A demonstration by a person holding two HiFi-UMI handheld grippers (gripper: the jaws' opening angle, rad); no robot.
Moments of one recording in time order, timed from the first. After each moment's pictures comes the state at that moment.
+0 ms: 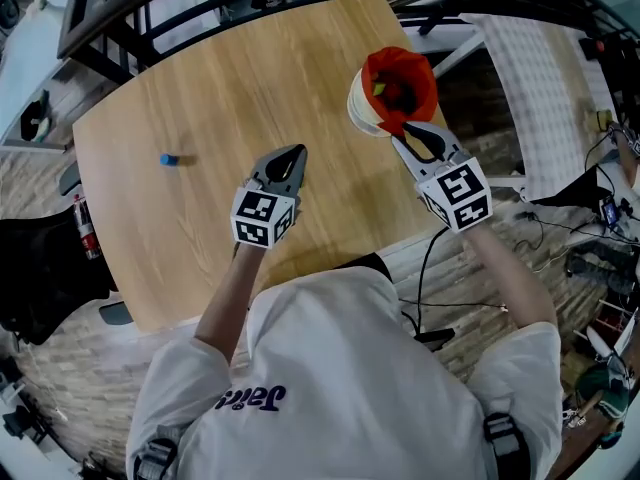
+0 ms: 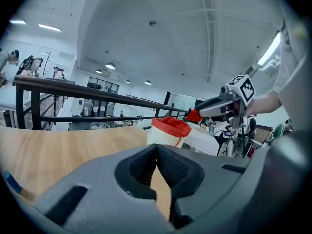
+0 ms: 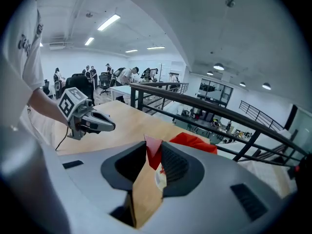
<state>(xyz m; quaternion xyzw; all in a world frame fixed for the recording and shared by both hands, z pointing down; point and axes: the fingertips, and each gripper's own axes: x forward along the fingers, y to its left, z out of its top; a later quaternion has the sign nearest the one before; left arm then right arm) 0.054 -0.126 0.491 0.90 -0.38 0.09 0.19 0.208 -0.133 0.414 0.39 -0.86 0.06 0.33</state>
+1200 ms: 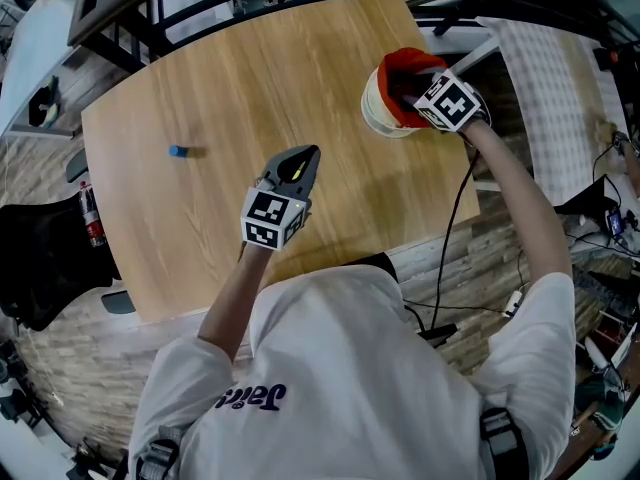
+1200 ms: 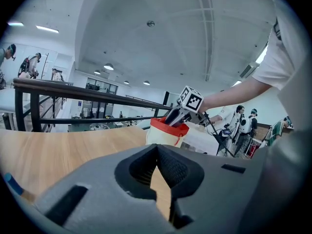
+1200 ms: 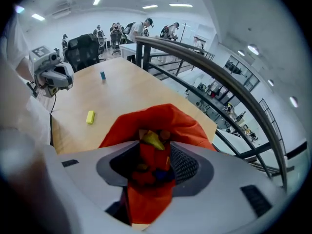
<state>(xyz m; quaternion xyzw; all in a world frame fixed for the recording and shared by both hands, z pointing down) 0.058 -0.117 0.487 0.90 -0.38 0.09 0.18 0.255 -0.250 0.520 0.27 -0.78 0.08 0.56</state>
